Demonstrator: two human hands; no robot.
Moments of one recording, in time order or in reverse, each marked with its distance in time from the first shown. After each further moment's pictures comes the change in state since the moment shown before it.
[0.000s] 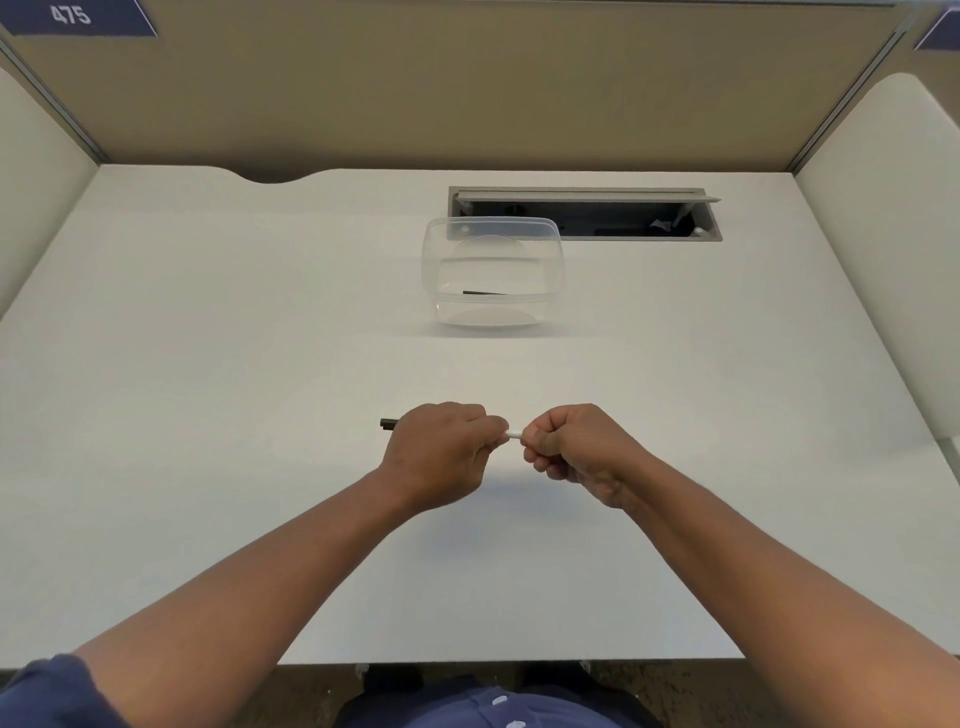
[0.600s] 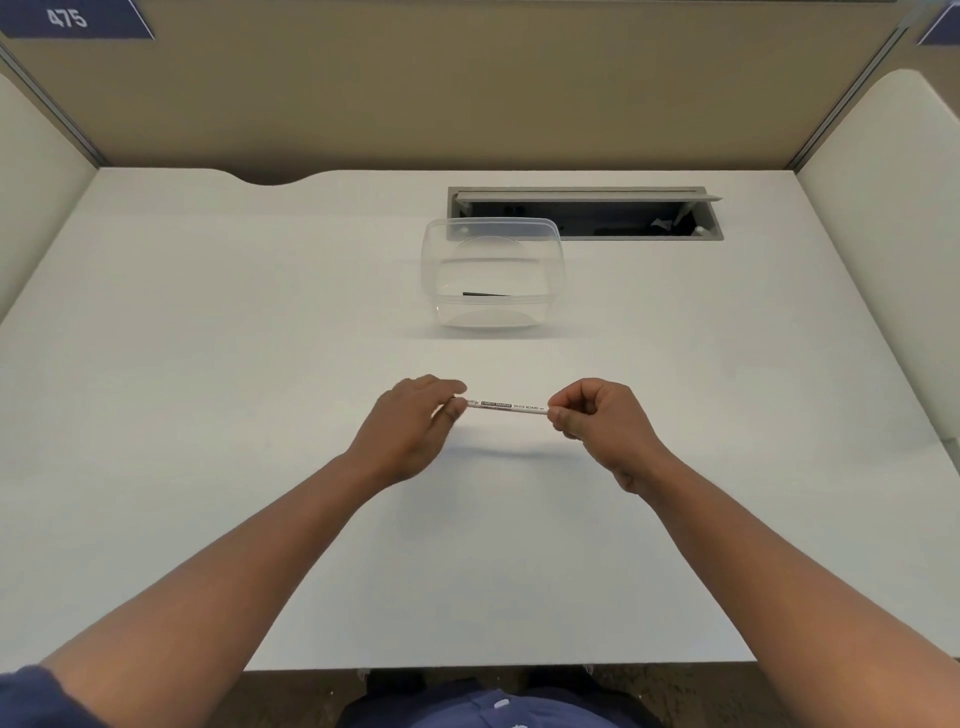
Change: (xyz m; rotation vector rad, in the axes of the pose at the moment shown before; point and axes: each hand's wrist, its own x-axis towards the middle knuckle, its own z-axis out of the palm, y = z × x) left_hand 0.000 -0.042 -0.001 -0.309 -0.047 -0.337; right_hand 0.019 0.010 -0.025 -0.053 0.213 -0.232
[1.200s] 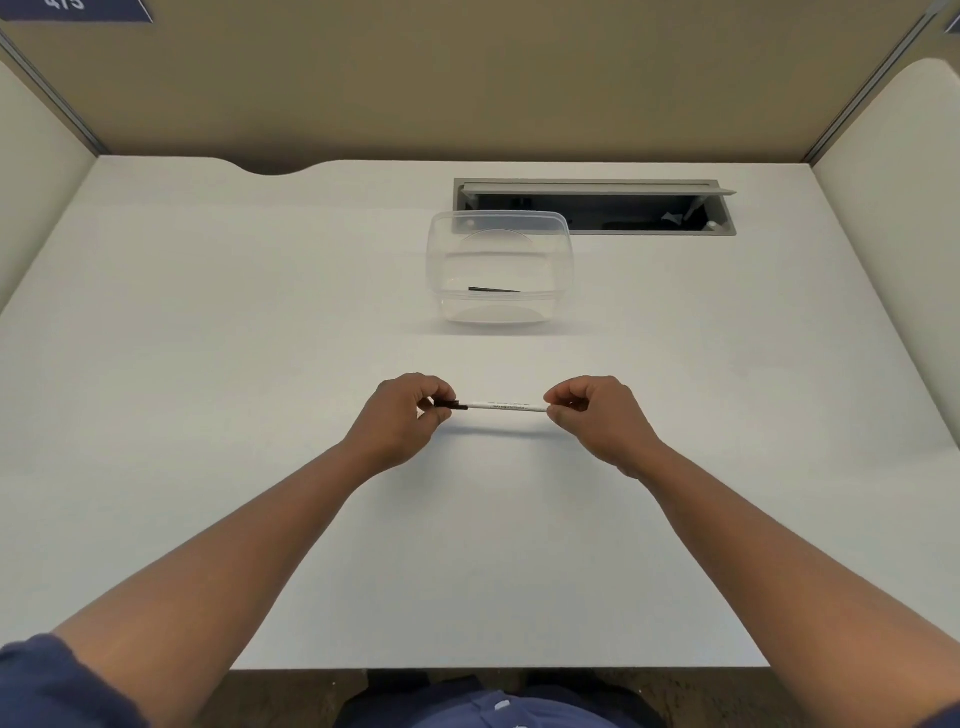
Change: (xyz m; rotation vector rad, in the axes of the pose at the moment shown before) left_hand 0.008 -0.022 -0.001 -0.232 -0.058 -0.212; right_hand 0.030 0.014 0.005 -0.330 -0.012 -0.093
